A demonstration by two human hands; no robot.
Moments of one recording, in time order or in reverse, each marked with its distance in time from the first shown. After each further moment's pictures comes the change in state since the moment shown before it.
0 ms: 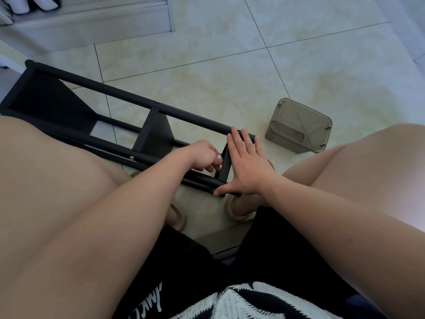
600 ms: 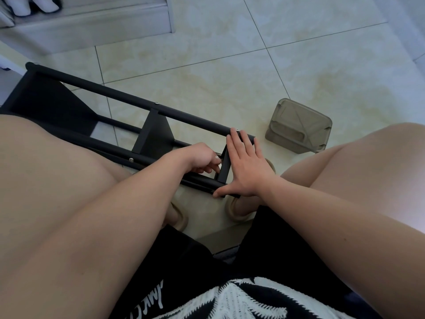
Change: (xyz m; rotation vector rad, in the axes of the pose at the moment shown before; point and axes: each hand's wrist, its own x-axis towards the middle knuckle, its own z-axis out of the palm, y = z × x) left_hand -0.003 -0.001 0.001 -0.124 -0.030 -0.079; right_hand -0.004 -0.002 0.000 0.016 -0.003 -0.003
